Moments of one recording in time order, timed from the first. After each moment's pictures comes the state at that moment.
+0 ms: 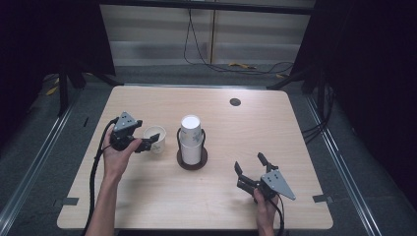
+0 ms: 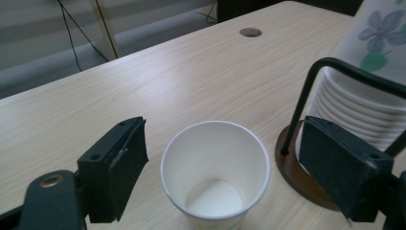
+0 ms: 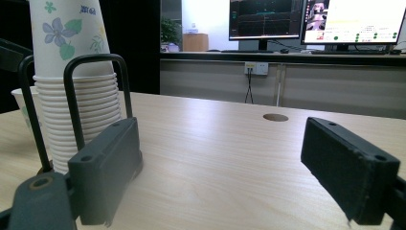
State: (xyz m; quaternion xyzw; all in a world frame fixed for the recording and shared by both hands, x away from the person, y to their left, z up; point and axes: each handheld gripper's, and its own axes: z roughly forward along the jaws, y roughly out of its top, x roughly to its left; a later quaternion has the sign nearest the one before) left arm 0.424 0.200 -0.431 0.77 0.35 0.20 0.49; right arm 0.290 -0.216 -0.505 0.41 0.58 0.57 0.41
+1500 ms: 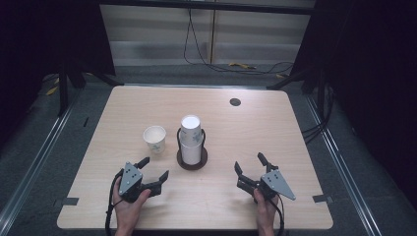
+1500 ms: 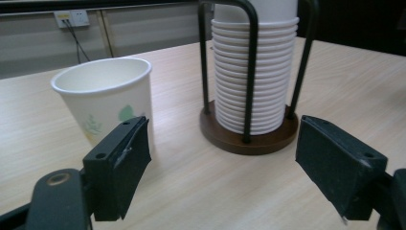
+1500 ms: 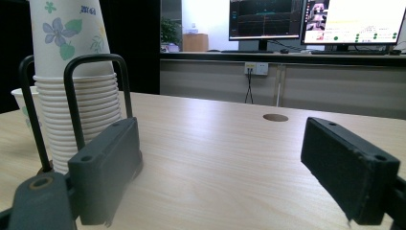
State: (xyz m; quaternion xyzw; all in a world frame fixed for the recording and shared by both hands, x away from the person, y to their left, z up) left arm 0.309 0.171 -0.506 0.71 0.34 0.26 0.56; right arm 0.290 -0.216 -0.505 0.42 0.58 0.57 0.41
